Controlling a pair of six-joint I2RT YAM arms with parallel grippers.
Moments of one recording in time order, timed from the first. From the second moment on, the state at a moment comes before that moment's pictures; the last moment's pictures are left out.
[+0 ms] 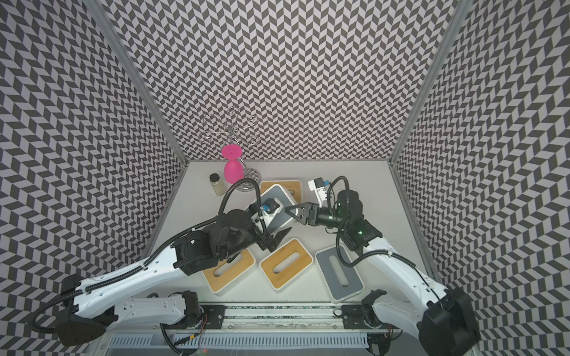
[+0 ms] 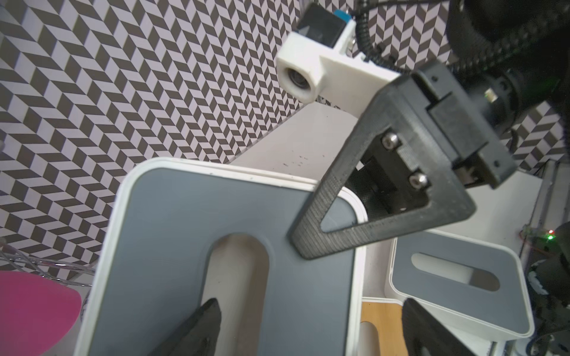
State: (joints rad) left arm -1.11 1.08 1.09 -0.39 -0.29 0.01; right arm 0.50 1.10 0.77 0.20 -0.78 0.89
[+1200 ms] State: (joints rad) left arm -0.50 1.06 1.02 -0.14 -0.02 -0.51; right arm 0.50 1.29 0.72 0.56 -0.33 1.25
